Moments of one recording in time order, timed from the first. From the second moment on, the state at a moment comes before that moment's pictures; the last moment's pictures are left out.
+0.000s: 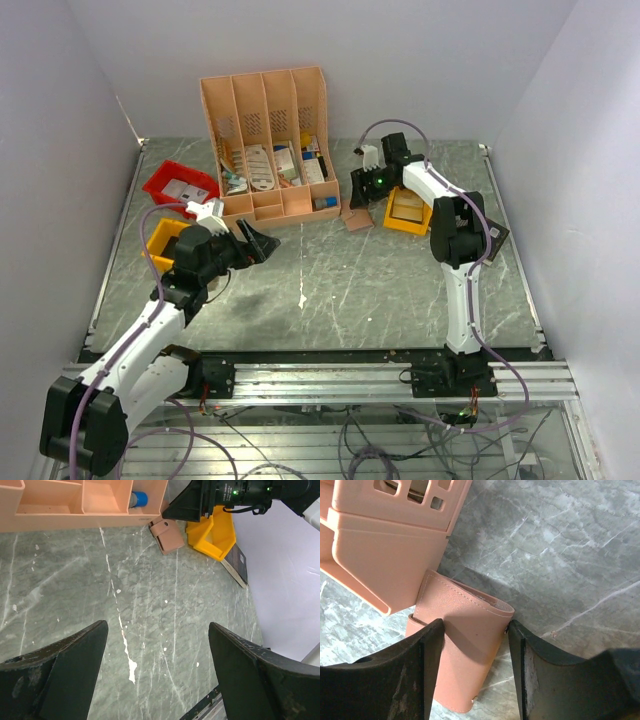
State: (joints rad) left arm -0.32 0.89 0.46 0.13 0.27 -0.71; right arm 0.24 2.37 1.93 -0.61 -0.53 -0.22
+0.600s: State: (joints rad) left arm -0.32 0.80 0.44 0.11 0.27 -0.71; right arm 0.24 2.29 1.78 -0.58 -0.58 -0.28
